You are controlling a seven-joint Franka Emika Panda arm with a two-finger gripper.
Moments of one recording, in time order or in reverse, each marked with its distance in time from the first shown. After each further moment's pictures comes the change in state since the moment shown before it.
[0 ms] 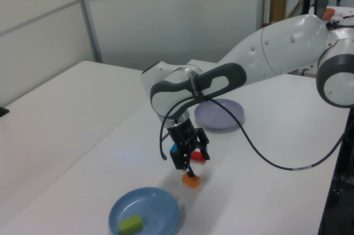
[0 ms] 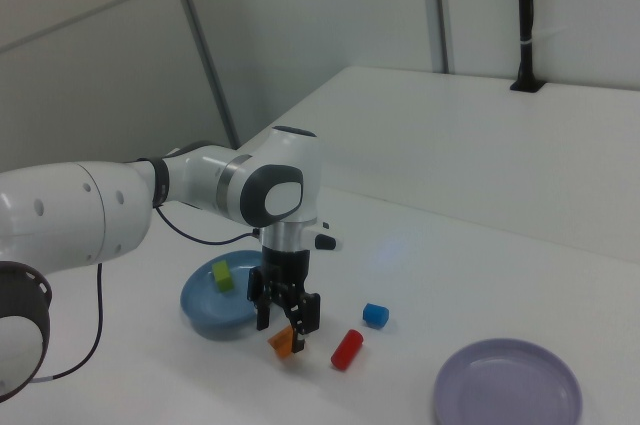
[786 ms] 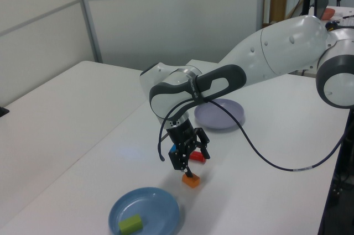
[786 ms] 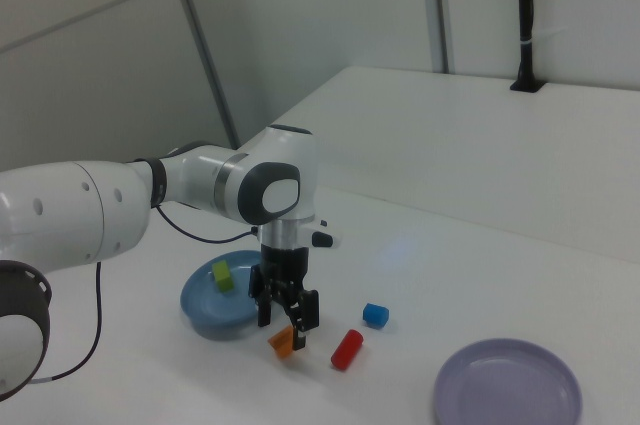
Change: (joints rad) arm 0.006 0.001 0.003 0.008 -0.023 0.005 0.064
